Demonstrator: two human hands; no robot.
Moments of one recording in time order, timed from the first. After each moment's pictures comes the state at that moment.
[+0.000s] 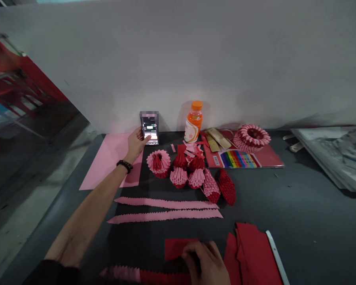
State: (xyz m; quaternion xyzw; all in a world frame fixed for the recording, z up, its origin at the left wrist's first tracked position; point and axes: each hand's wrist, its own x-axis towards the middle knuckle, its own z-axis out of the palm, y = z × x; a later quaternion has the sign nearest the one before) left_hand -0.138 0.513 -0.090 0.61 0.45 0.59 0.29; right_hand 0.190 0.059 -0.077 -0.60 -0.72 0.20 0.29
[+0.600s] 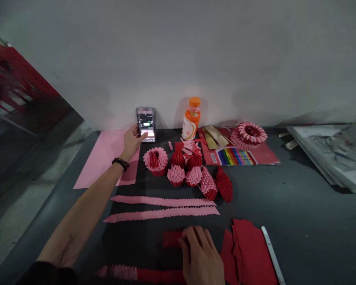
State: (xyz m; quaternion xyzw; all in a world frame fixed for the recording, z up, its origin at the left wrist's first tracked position) left_hand -0.139 0.512 -0.088 0.61 0.45 0.59 0.29; right_hand 0.167 0.078 -0.069 -0.64 -0.71 0.02 0.30
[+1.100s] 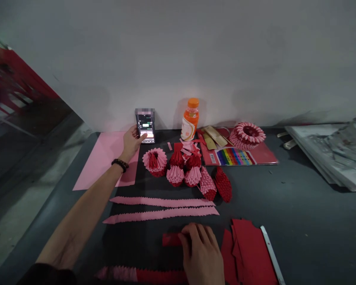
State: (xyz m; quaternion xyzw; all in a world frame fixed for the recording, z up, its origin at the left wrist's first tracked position) left_hand -0.139 0.514 -0.088 0.60 0.45 0.59 0.30; right_hand 0.163 0.083 -0.077 -0.67 -0.68 0.06 0.30
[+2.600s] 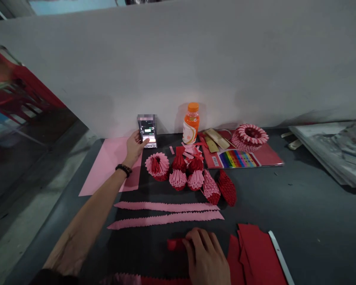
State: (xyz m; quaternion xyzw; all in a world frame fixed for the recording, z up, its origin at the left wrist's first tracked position) left_hand -0.141 0.515 -0.092 0.60 0.46 0.58 0.29; right_hand 0.165 0.089 -0.071 -0.62 -0.71 -0.02 0.32
